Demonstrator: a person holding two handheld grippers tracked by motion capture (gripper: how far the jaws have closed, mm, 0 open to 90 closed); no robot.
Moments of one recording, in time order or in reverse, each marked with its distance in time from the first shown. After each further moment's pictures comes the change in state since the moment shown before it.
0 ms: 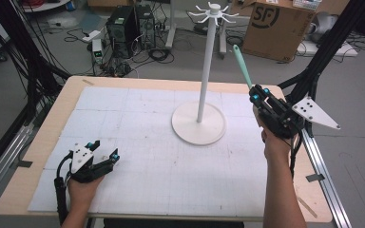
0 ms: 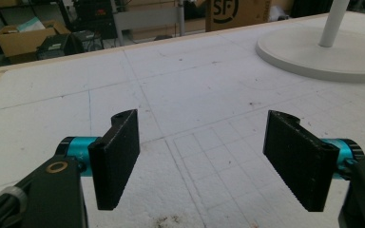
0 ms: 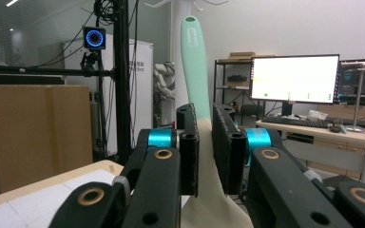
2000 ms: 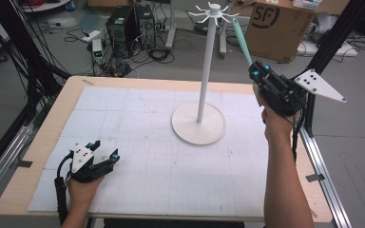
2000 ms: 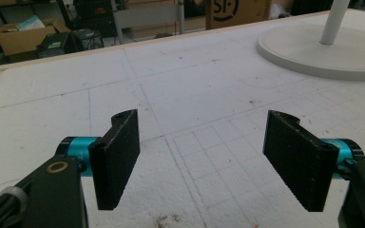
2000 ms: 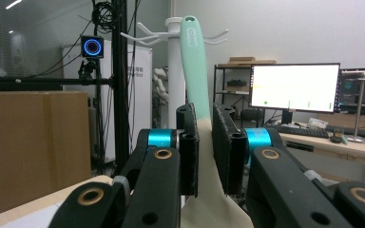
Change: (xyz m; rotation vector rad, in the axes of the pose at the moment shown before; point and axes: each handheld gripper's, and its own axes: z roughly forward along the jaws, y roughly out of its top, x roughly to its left) left arm 0.000 0.000 0.000 0.009 0.000 0.003; right arm -0.005 0.044 0.033 -0.009 -0.001 -0.003
